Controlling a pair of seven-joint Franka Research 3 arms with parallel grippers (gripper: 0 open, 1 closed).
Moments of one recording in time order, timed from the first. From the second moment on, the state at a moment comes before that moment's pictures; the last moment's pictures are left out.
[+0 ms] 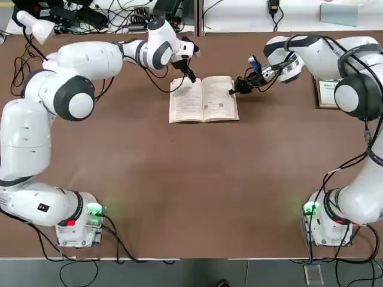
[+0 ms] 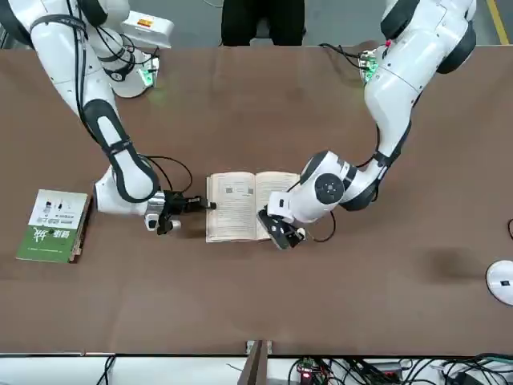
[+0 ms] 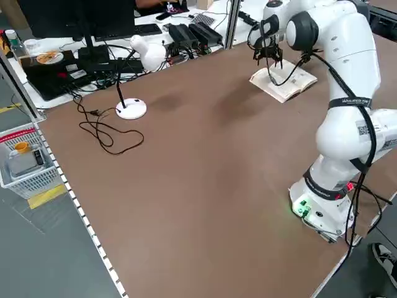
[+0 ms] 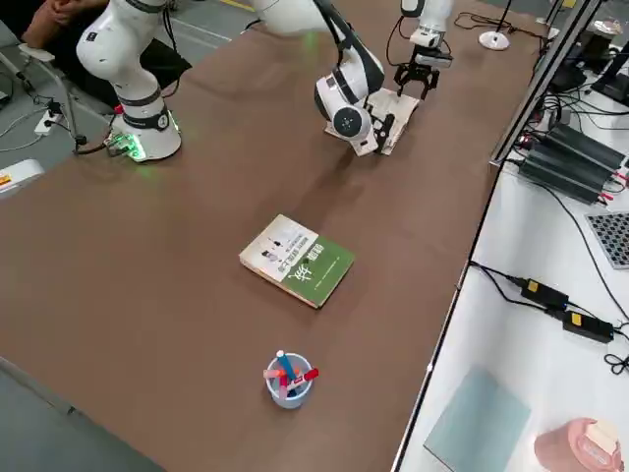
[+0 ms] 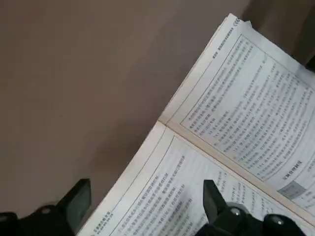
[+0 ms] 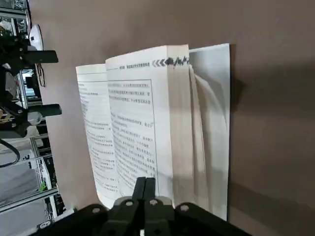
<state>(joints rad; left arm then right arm) -0.37 0.87 -0.31 -1.39 -0.04 2.45 0.43 0.33 0.64 0.02 -1.88 1.29 2.20 -0.70</state>
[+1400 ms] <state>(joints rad) -0.37 0.89 -0.31 -1.39 -0.12 2.48 0.51 0.35 0.65 0.02 -1.90 1.29 2.24 -0.71</state>
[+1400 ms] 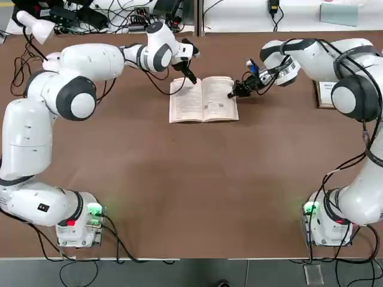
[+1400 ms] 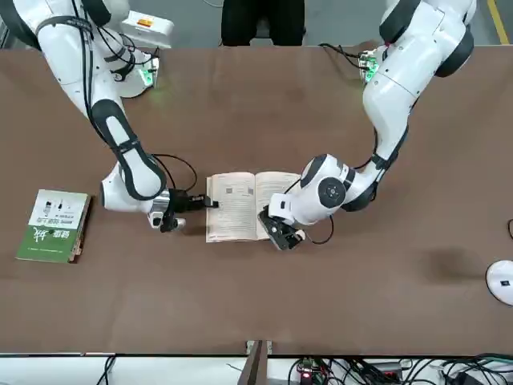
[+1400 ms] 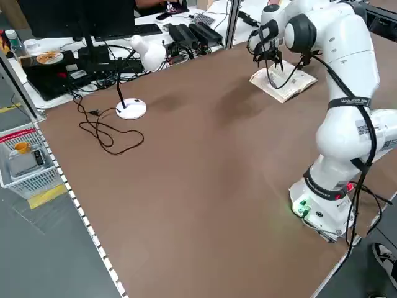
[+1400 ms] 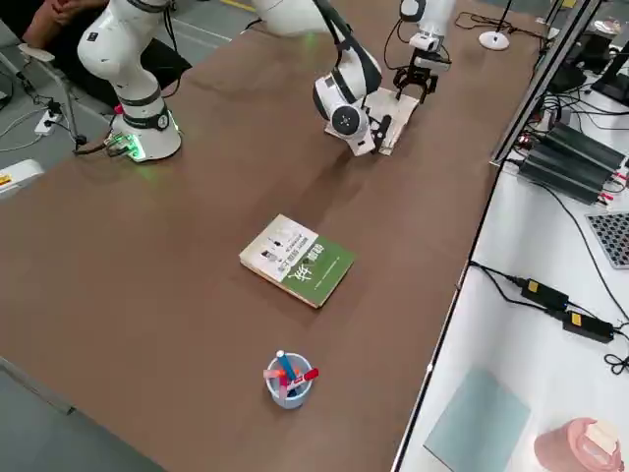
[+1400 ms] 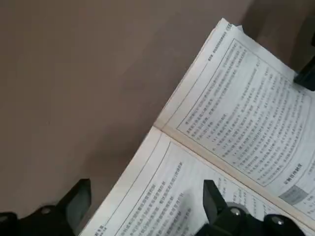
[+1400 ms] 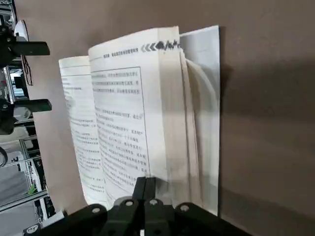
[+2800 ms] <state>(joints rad) -0.34 0.90 -0.31 -1.37 -0.22 2.48 0.59 0.35 0.68 0.02 -1.89 1.30 2.27 -0.75</state>
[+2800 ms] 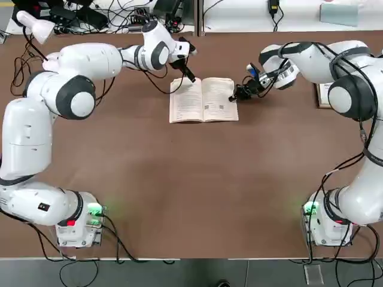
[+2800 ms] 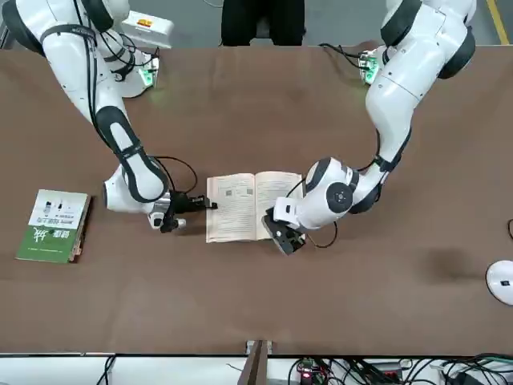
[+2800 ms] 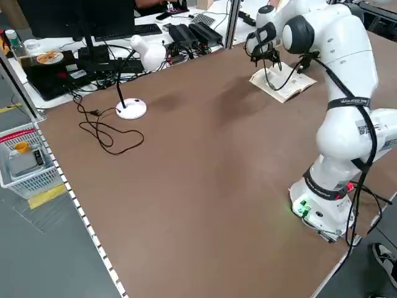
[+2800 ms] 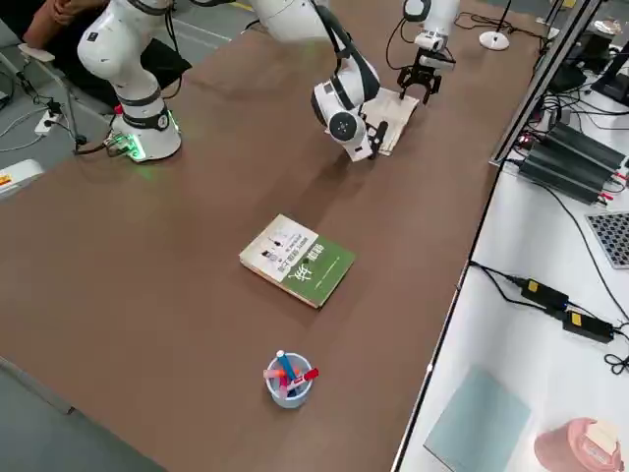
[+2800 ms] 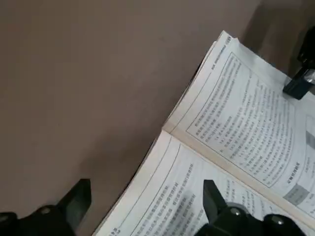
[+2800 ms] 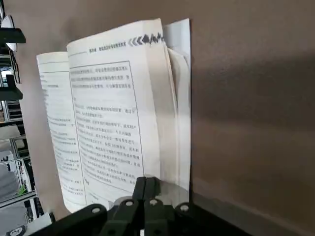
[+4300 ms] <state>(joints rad) -0.28 0.97 -0.34 -1.36 -0.49 2.47 0.69 0.35 0.68 0.02 -1.89 1.30 2.27 -0.76</state>
